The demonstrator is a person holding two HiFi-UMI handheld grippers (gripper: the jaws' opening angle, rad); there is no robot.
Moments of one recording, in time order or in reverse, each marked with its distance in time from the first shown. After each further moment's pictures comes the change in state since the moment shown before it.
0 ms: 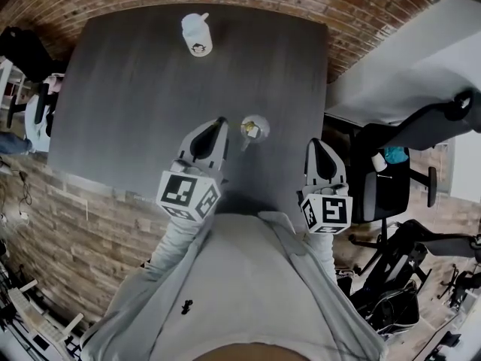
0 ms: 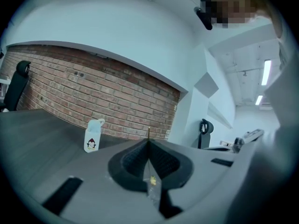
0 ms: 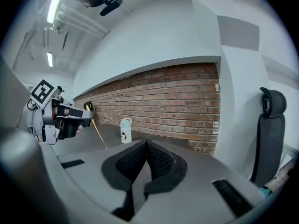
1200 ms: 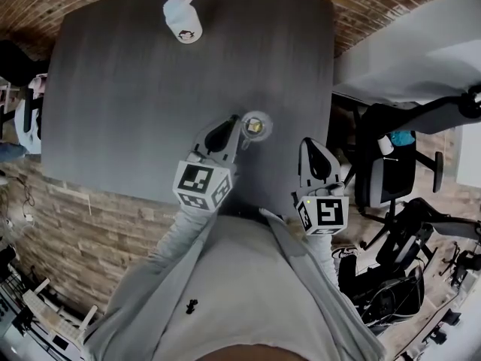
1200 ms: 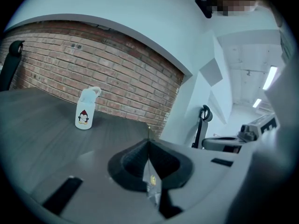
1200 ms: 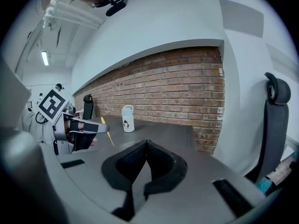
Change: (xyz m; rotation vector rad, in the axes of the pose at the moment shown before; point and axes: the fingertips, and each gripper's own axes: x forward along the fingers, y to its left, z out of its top) left arm 0.055 0.013 -0.088 -0.059 0.187 -0.066; right arm 0.028 0.020 -0.043 0.025 0.128 0.025
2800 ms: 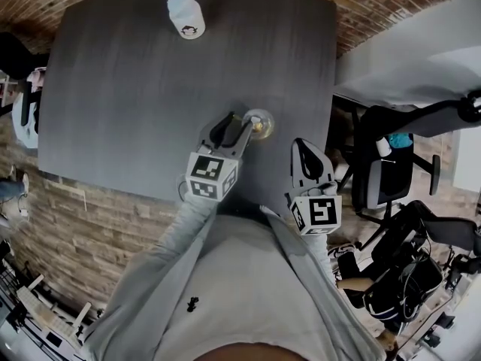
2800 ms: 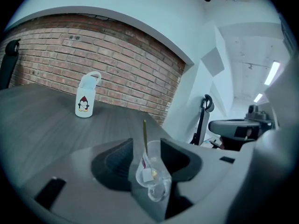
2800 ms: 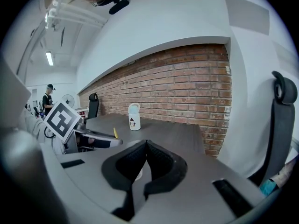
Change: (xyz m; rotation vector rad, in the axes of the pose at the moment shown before) left arm 0.019 0.006 -0.049 0.017 0.094 0.011; right arm 0.005 0.021 -0.009 -0.014 0.019 0.056
